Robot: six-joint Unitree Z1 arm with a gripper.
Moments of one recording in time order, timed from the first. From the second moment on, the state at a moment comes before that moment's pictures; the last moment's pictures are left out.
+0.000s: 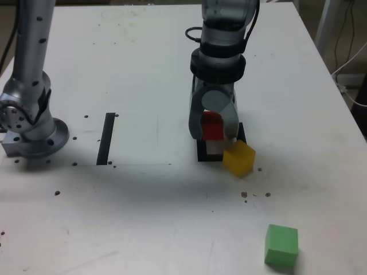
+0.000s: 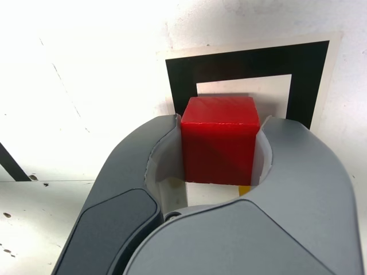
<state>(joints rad) -0.02 2.00 -1.41 1.08 -0.03 0.03</state>
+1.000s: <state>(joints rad) -0.06 2.04 -1.42 1.04 -0.05 0.03</state>
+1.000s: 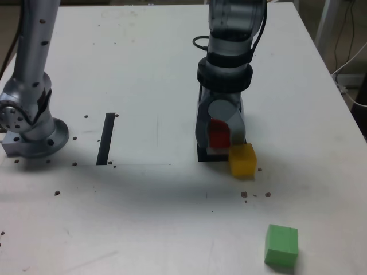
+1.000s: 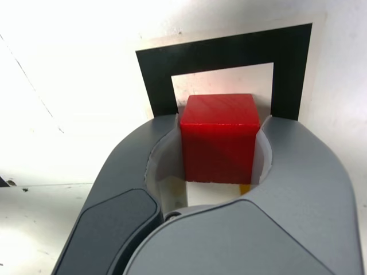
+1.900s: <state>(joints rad) -0.07 1.95 -1.38 1.03 0.11 0.01</state>
